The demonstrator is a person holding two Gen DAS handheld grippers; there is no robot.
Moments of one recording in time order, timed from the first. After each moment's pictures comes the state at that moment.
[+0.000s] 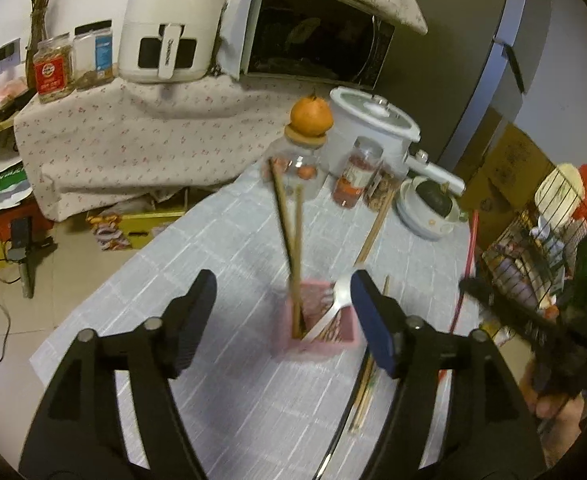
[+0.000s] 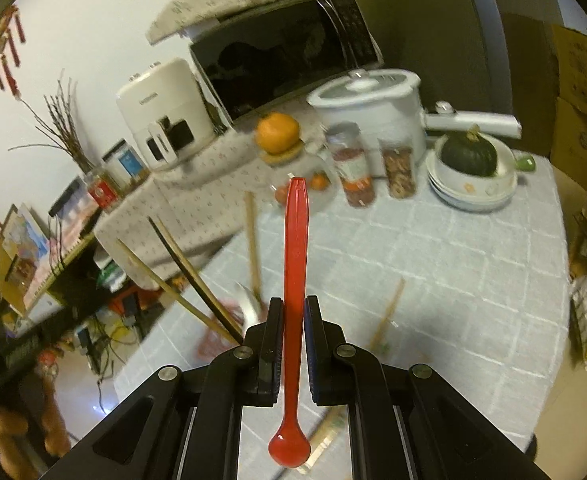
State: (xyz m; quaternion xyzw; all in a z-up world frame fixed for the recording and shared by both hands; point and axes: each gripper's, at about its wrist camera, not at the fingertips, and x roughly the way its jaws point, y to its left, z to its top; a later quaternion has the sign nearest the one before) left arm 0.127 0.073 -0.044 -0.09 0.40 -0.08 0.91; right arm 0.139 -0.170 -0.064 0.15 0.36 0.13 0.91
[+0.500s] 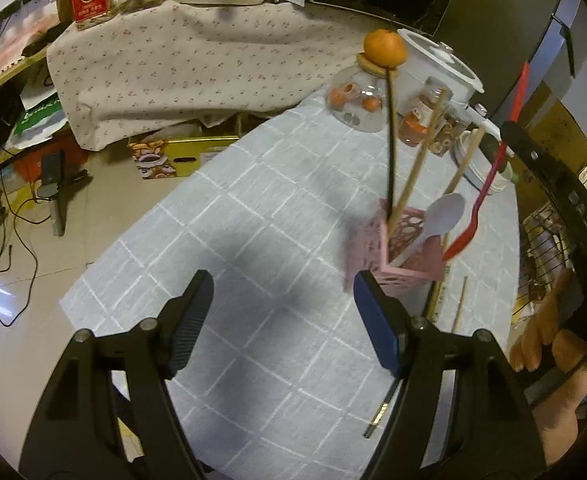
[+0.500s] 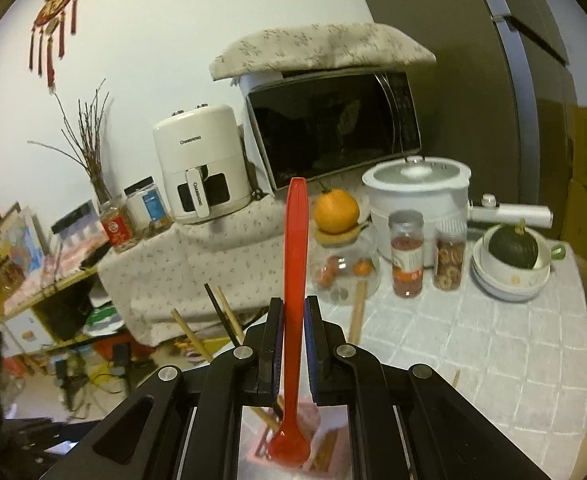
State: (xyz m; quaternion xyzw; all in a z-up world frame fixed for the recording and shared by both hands) left arm 0.123 0.123 -0.092 -0.09 0.50 -0.01 0.86; right arm 0.162 -0.070 -0.053 0.09 0.22 0.11 0.97
